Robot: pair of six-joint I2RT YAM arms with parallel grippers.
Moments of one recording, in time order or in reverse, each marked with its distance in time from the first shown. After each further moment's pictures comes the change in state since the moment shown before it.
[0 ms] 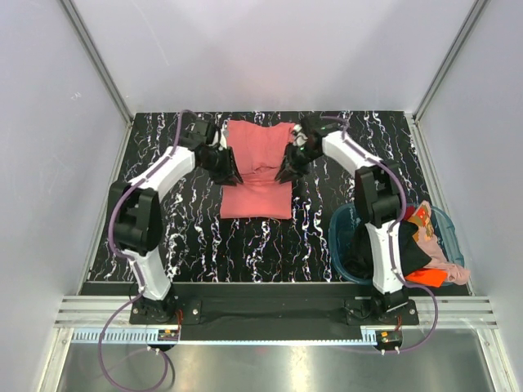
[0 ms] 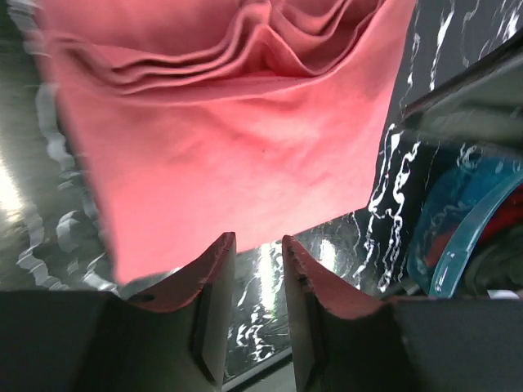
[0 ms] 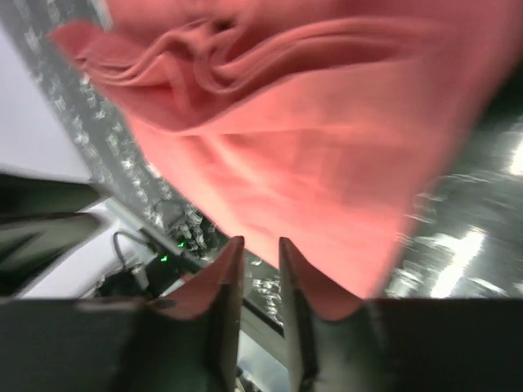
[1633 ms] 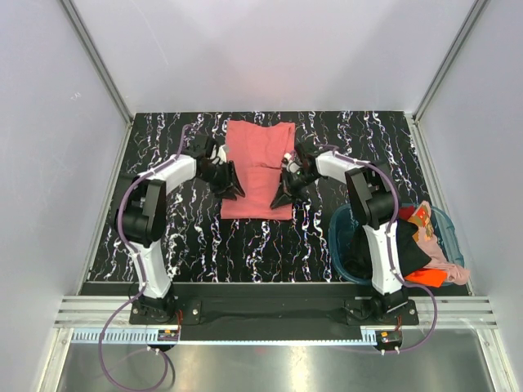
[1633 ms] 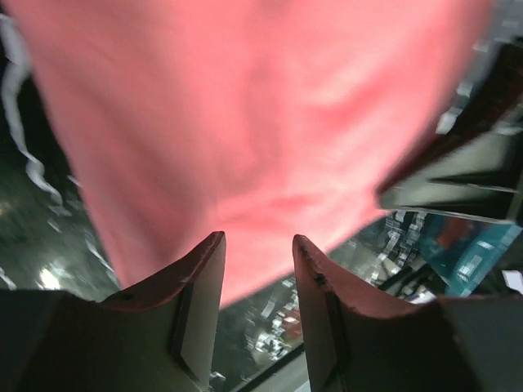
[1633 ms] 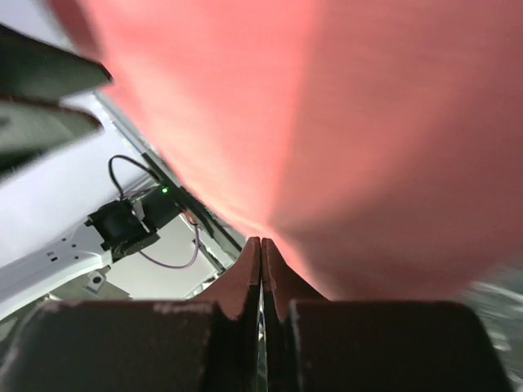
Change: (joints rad) left arm 0.037 0.140 -0.115 0.111 0.146 0.035; right arm 0.048 0.003 -0.325 0.182 -0.254 -0.029
